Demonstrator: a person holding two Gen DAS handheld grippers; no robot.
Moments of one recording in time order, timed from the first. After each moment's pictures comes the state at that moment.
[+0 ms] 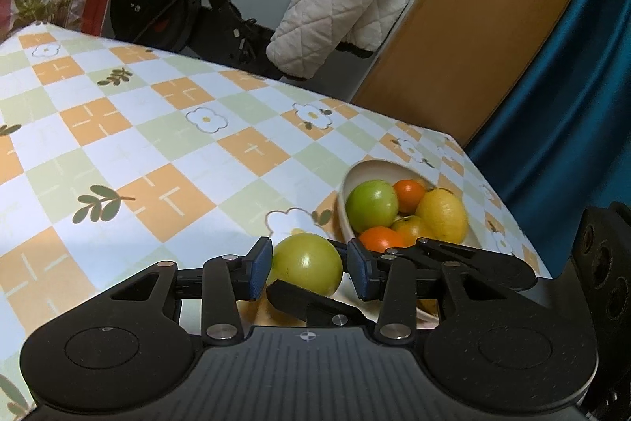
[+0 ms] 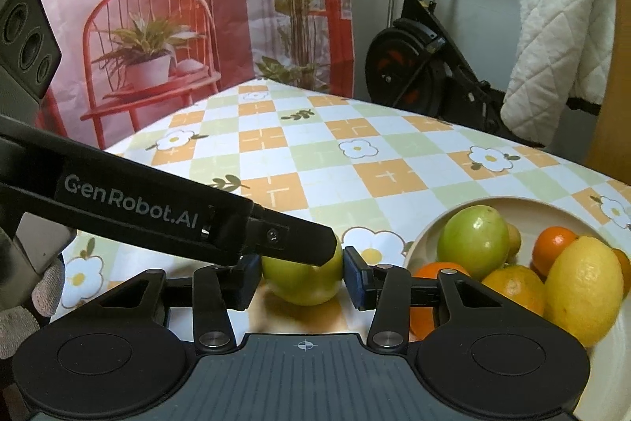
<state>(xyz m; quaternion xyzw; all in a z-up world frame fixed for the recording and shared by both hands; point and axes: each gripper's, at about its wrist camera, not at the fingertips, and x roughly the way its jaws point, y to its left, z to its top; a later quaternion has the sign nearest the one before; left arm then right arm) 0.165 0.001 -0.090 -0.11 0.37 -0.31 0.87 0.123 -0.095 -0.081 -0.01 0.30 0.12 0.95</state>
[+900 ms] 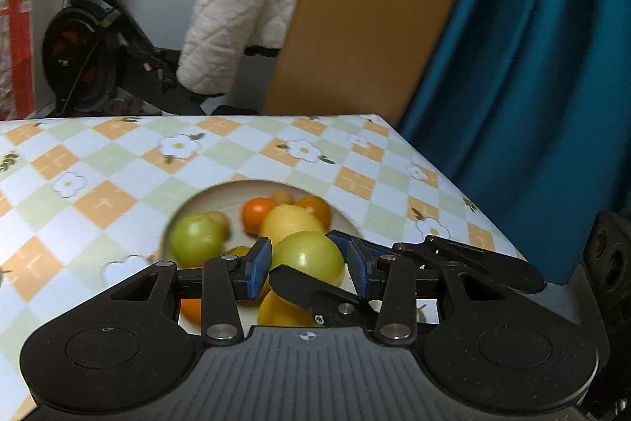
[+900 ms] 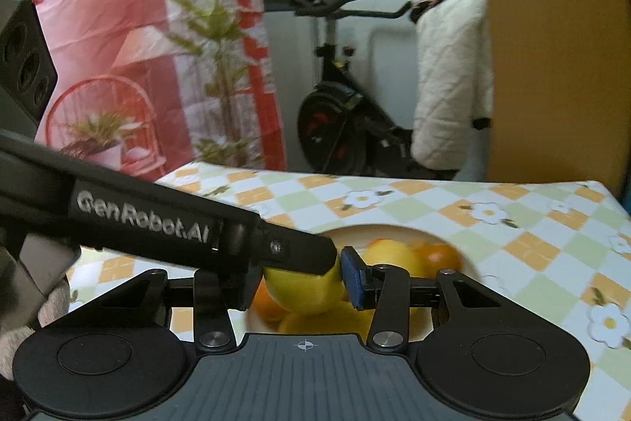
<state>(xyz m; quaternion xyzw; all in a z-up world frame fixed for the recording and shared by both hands) 0.127 -0.129 -0.051 -0.02 0.34 -0.37 0.87 0.037 -0.217 -0.043 0.06 0.20 0.03 0.98</state>
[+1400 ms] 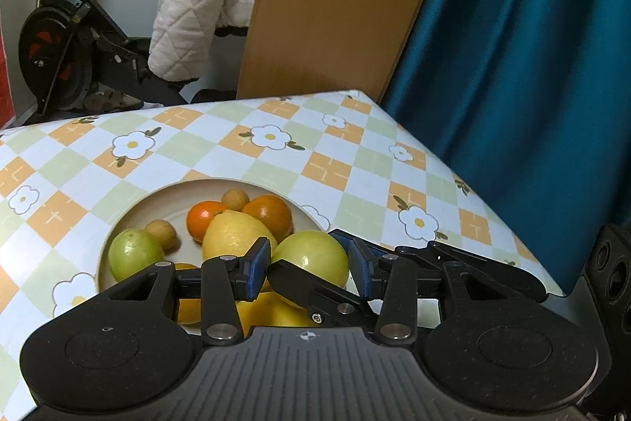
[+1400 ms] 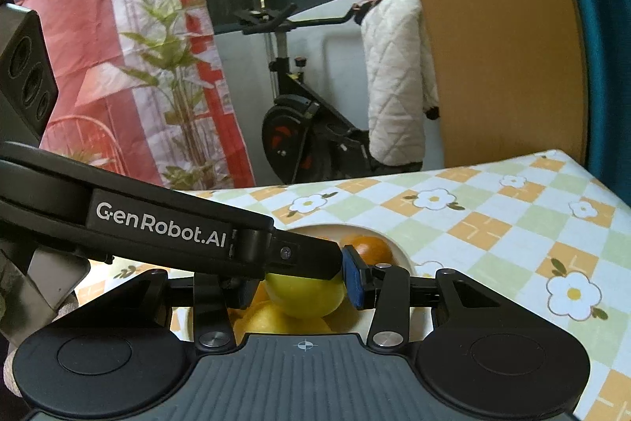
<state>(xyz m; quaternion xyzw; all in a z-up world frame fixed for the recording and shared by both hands) 0.131 -0.173 -0.053 0.02 0.36 -0.38 0.85 0.027 -0.270 -0.060 0.12 0.19 -0.01 0.97</state>
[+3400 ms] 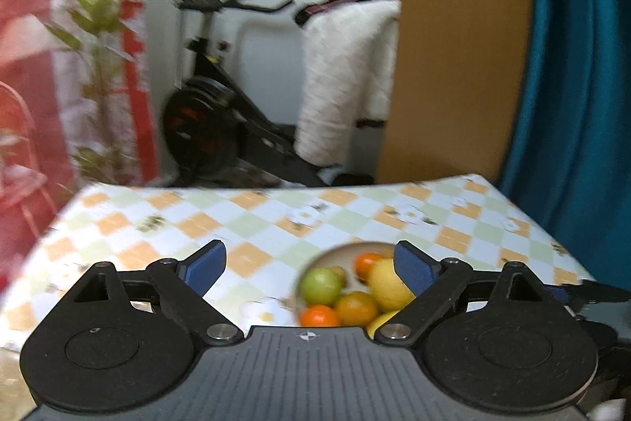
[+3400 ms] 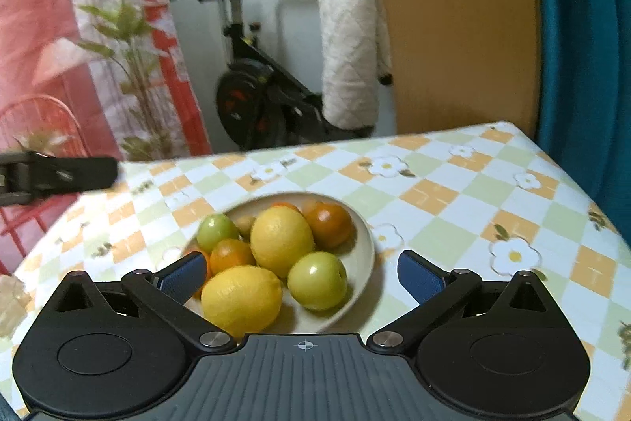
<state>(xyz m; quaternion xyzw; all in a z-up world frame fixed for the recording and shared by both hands) 0.075 -0.085 0.014 0.04 0.23 -0.17 0.96 0.010 -0.249 -0.026 0.11 0.28 -0.09 0.95</state>
